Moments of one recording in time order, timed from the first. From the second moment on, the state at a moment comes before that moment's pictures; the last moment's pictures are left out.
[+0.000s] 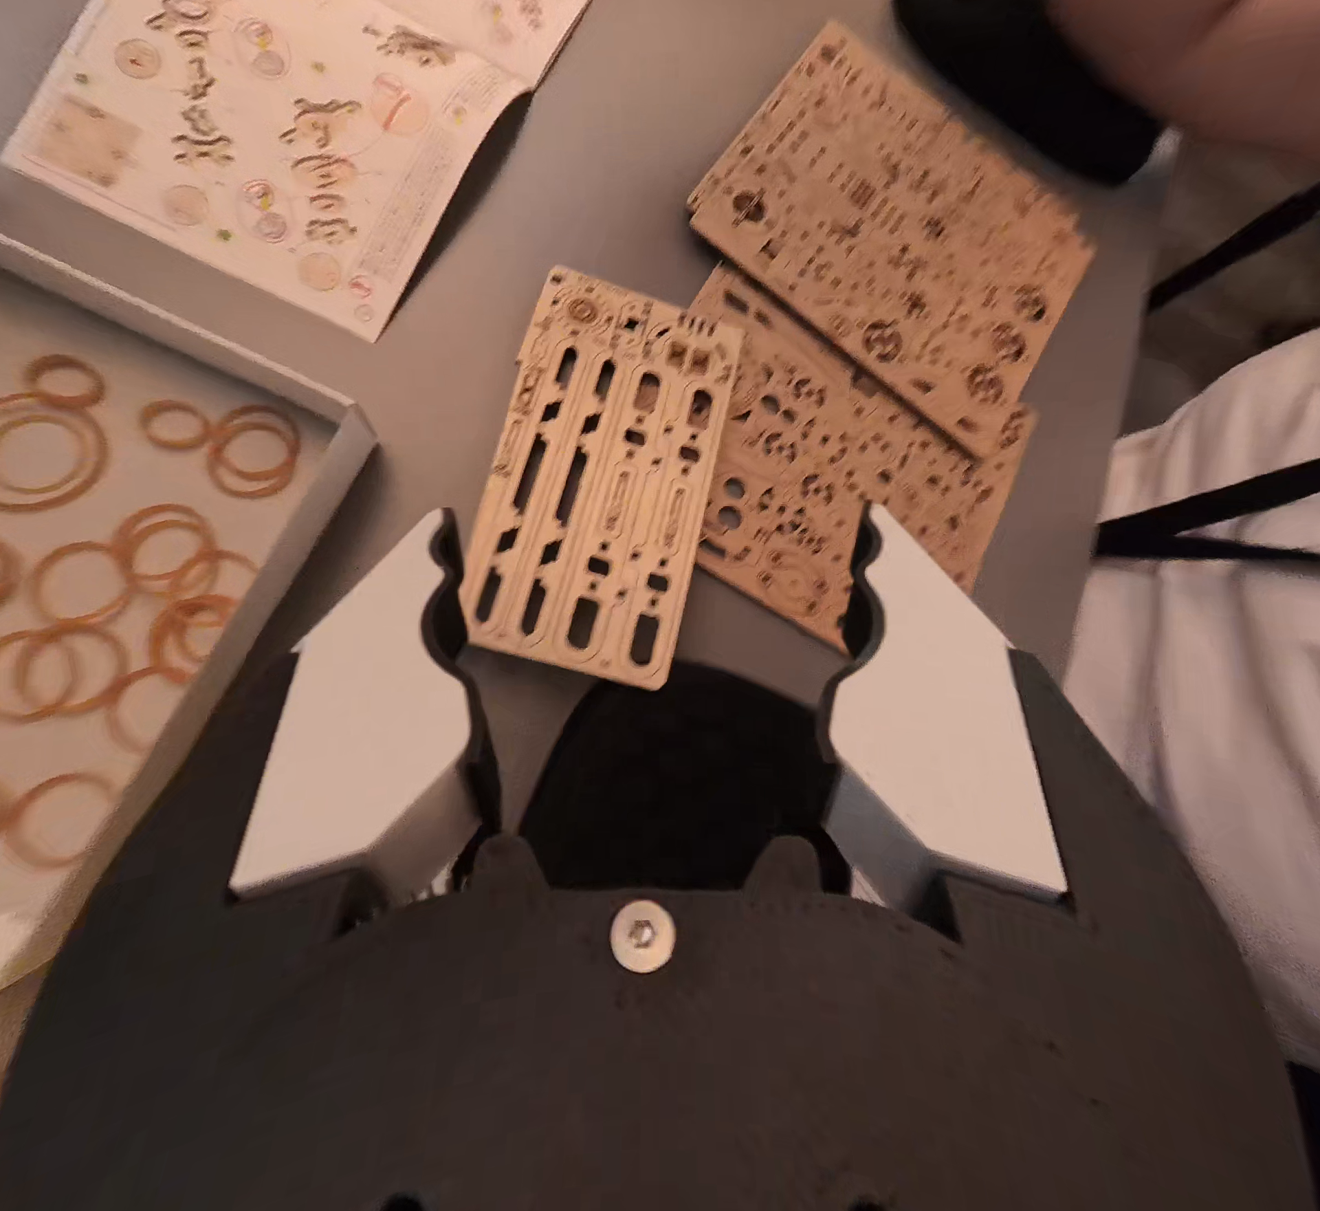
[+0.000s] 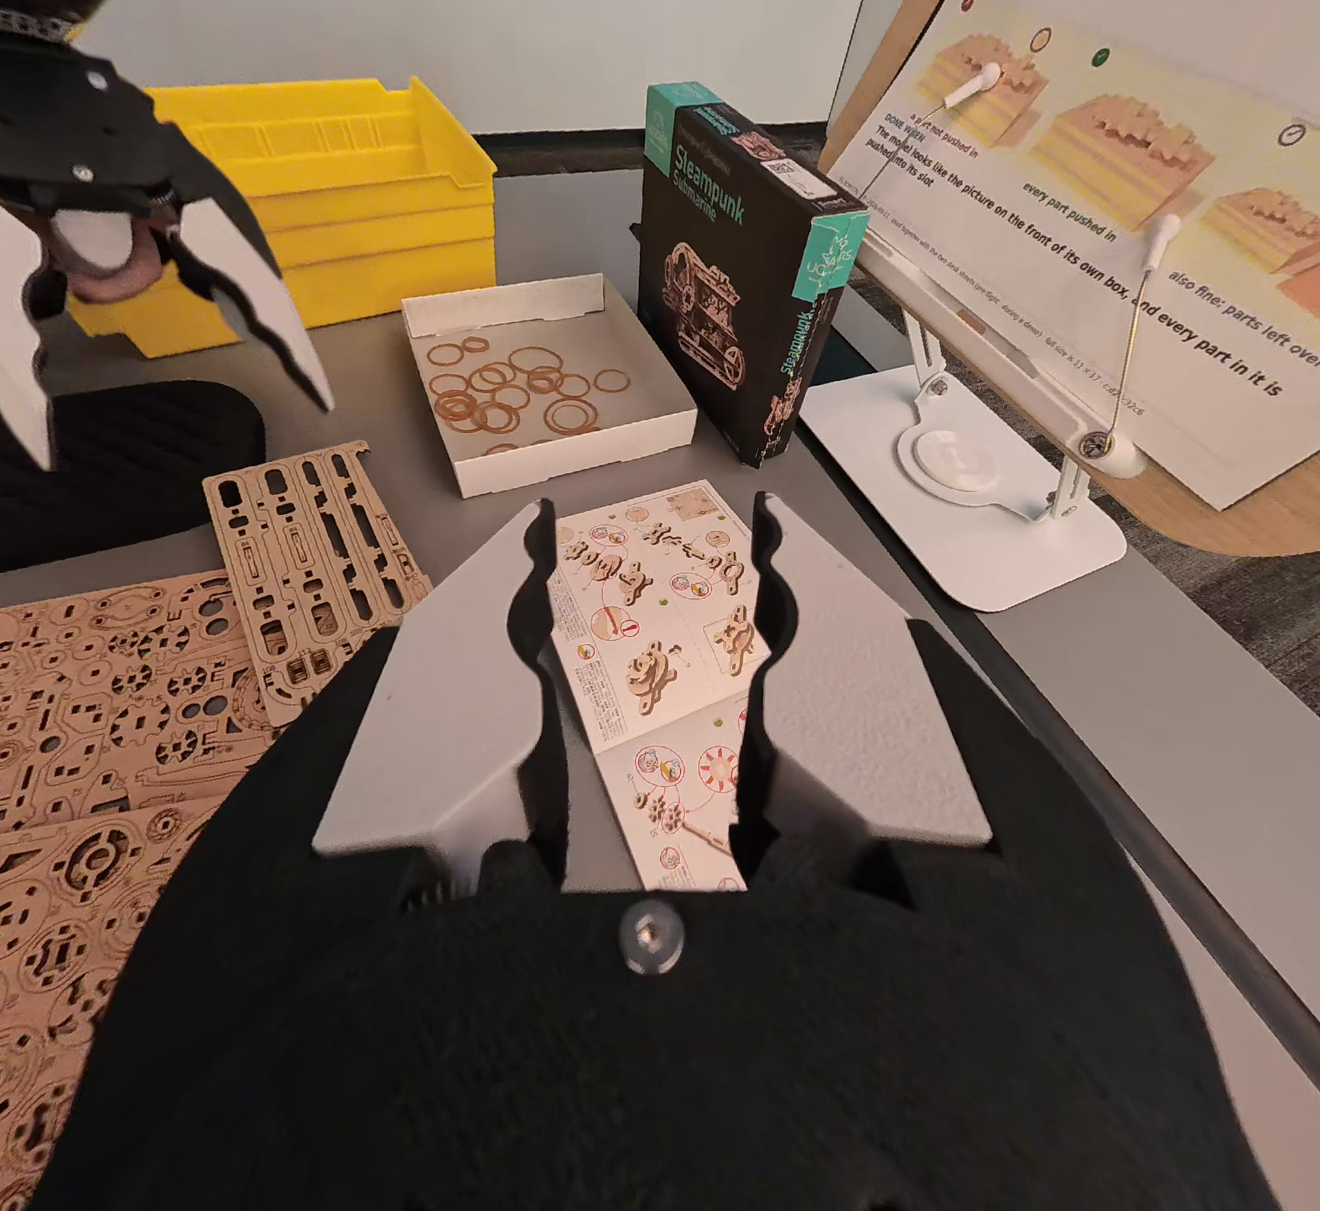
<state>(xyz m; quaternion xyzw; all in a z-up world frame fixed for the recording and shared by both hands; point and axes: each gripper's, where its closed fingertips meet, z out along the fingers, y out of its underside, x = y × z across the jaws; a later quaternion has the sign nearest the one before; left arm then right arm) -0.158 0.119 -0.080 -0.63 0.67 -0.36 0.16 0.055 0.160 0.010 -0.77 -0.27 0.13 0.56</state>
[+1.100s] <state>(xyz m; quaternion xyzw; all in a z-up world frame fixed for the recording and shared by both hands) -0.156 0.129 -0.159 -0.55 0.82 -0.14 0.05 0.082 0.143 0.015 -0.80 -0.28 0.06 0.52</state>
